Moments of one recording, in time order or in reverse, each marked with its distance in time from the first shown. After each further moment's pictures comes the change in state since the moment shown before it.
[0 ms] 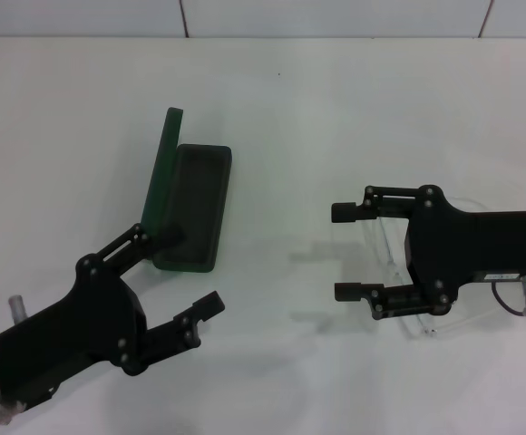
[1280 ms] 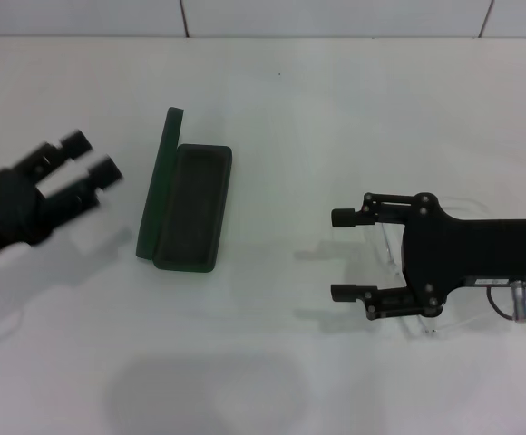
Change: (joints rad) left arm -0.111 0.028 0.003 -0.248 -0.249 -0.006 -0.597; right arm -0.018 0.006 -0.024 0.002 -0.001 0.075 -0.016
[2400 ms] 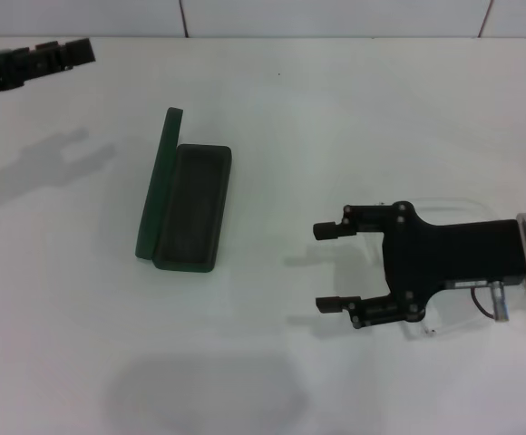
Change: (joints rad) left arm -0.325 0.015 0.168 -0.473 0.041 -0.111 -0.630; right arm 0.033 -0.004 -0.084 -0.011 -0.002 0.061 0.002
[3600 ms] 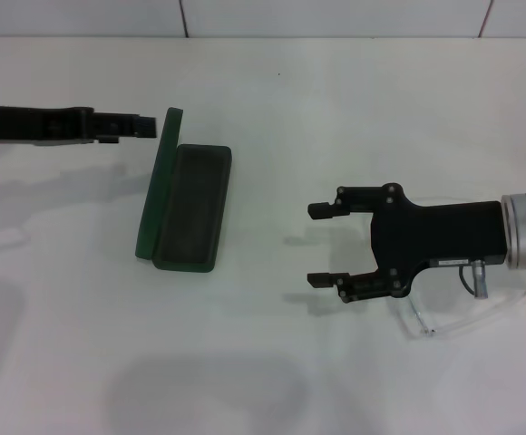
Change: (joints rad) left arm -0.155 -0.054 0.002 -0.026 0.390 -0.109 -0.191; right arm 0.035 0.003 -0.018 0.001 0.003 0.111 -0.002
